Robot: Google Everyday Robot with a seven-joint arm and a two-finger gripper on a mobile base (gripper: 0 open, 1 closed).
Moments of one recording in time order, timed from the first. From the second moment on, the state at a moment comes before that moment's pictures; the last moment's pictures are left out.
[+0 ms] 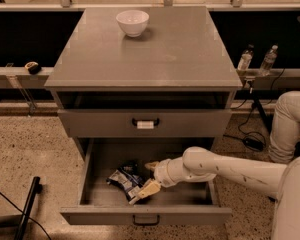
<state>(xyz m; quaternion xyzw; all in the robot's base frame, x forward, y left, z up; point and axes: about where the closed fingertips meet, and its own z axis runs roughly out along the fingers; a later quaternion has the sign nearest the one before) 0.549 0.015 0.429 -0.53 0.73 0.29 0.31</state>
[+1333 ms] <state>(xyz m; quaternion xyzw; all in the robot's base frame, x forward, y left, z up) 0.545 0.054 0.384 -0.50 0.73 0.33 0.34</state>
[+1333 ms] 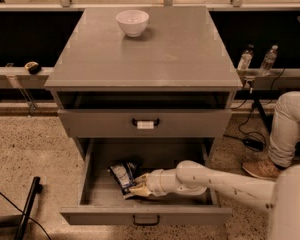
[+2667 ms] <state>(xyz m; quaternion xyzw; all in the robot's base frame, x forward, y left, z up) 0.469 -0.021 0.626 -0.56 0.52 0.32 0.55</state>
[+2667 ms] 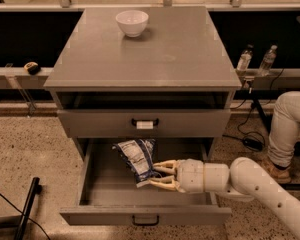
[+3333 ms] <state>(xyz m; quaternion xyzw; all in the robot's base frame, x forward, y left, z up) 0.493 -0.071 0.735 -0.59 0.53 0.27 0.54</state>
